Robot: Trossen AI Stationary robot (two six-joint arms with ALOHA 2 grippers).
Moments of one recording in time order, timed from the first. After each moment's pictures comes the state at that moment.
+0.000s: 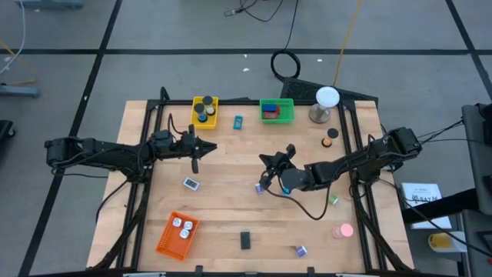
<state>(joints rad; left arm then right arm) 0.27 1.03 0.19 0.76 0.13 0.00 0.26 1.56 0.83 0.31 0.86 0.38</state>
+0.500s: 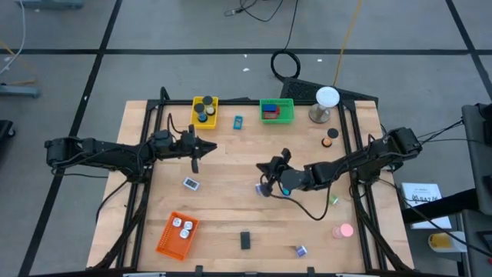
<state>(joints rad) 0.27 1.03 0.19 0.77 0.13 -0.04 0.26 1.56 0.83 0.26 0.66 0.43</state>
